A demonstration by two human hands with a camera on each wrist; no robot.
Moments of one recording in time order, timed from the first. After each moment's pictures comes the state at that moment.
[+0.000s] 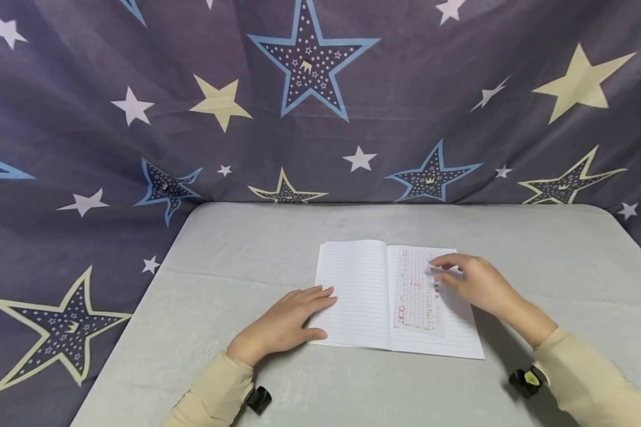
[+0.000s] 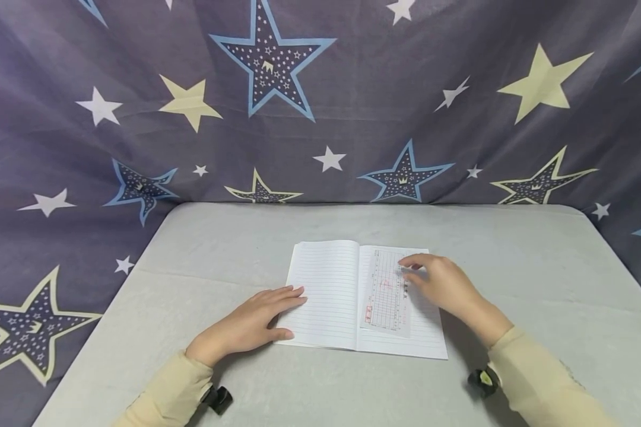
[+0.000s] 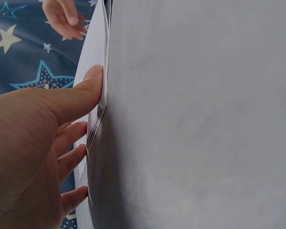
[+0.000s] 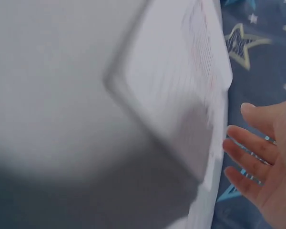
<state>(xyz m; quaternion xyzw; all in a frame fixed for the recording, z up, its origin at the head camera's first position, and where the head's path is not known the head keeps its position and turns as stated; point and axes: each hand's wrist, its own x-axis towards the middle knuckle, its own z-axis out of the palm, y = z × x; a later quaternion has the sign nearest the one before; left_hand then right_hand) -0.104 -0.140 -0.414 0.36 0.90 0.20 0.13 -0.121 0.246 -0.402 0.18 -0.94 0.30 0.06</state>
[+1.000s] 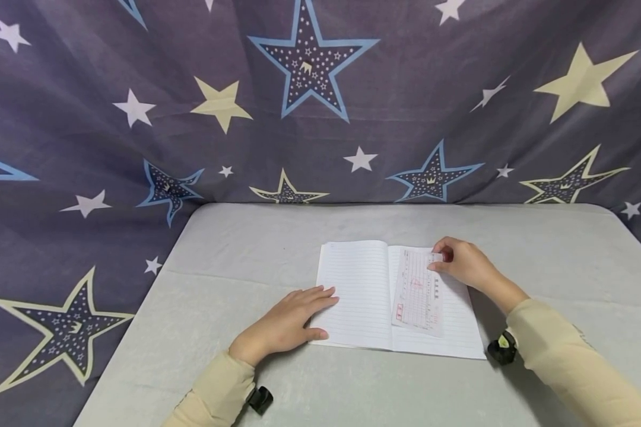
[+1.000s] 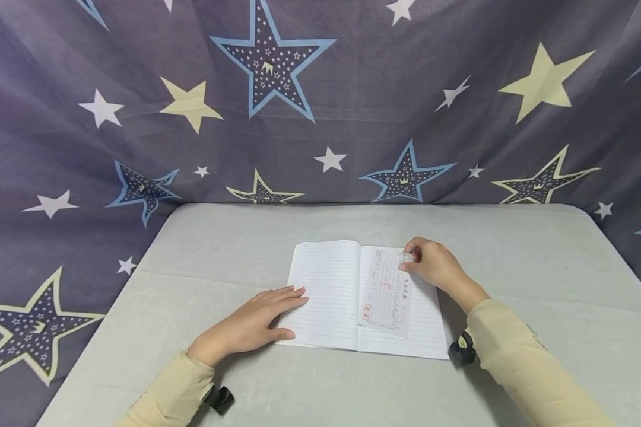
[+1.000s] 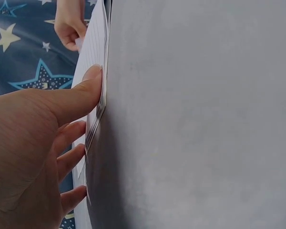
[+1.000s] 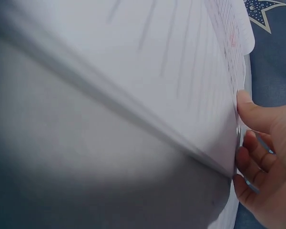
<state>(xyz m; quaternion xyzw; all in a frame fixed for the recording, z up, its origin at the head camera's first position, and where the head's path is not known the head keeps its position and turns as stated) -0.105 -0.140 -0.417 0.36 0.90 0.20 0.13 -0.170 0.250 -0.422 0.10 -0.94 0.32 -0.01</state>
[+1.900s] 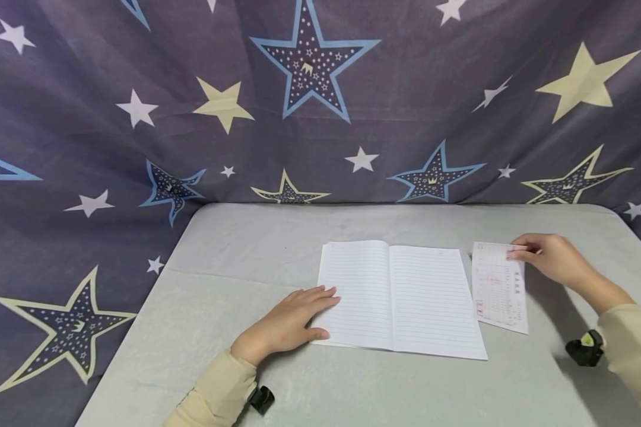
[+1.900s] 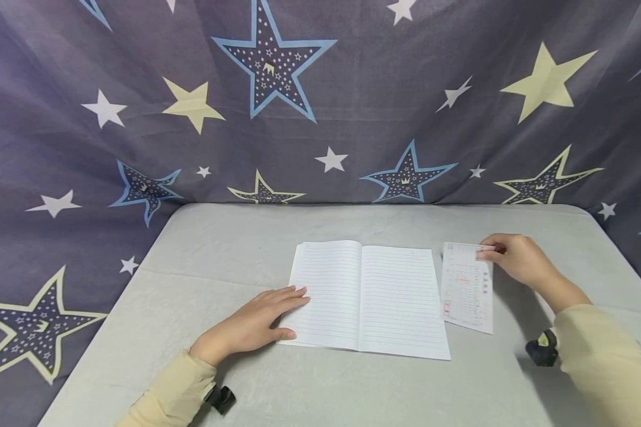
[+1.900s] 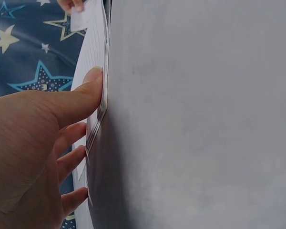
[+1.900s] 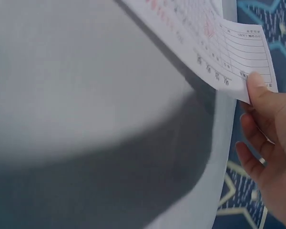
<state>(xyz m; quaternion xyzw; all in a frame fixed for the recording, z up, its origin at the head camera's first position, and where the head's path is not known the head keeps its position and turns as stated) -0.104 -0.140 -0.414 0.36 0.90 0.19 0.13 -0.157 0.375 -0.402 0.10 -0.96 0.25 0.04</state>
